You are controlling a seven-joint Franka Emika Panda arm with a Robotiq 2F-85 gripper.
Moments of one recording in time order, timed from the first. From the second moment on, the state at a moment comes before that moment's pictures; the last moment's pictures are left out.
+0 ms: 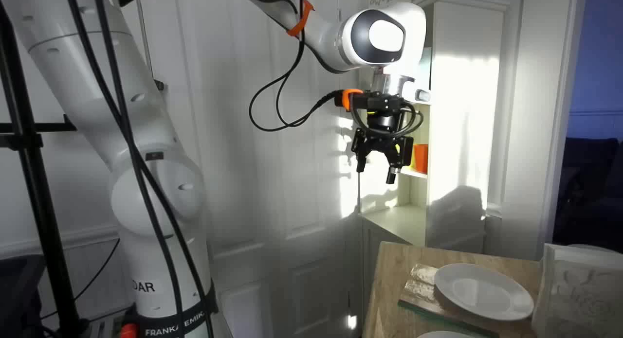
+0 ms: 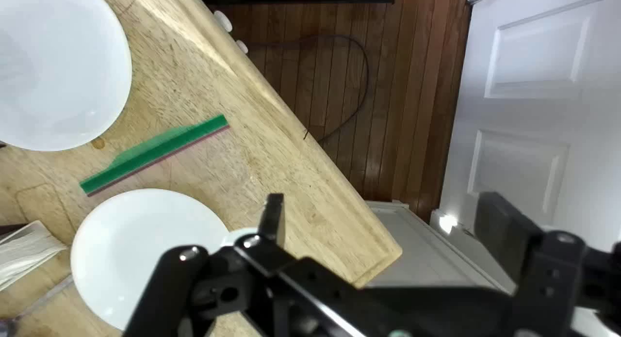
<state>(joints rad) -0.02 -0.29 -0.14 -2.33 0.02 1.89 -0.13</state>
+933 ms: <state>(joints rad) -0.02 -0.29 -0.13 -2.33 0.02 1.89 -0.13</state>
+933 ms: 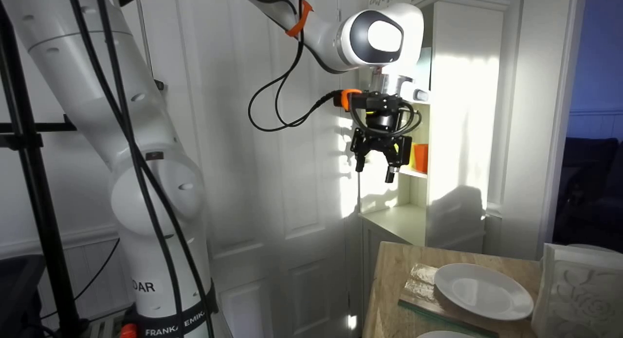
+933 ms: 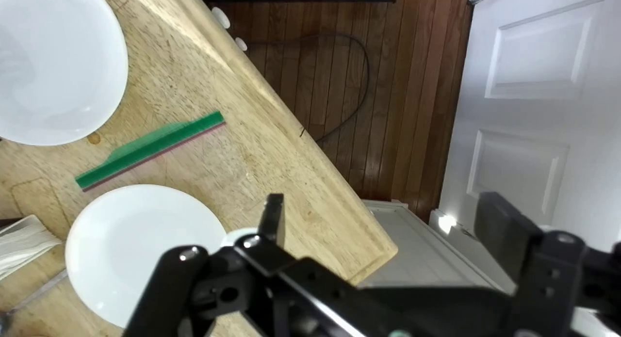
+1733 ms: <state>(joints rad) 0.02 -0.26 0.09 -2.26 0.04 2.21 0.33</state>
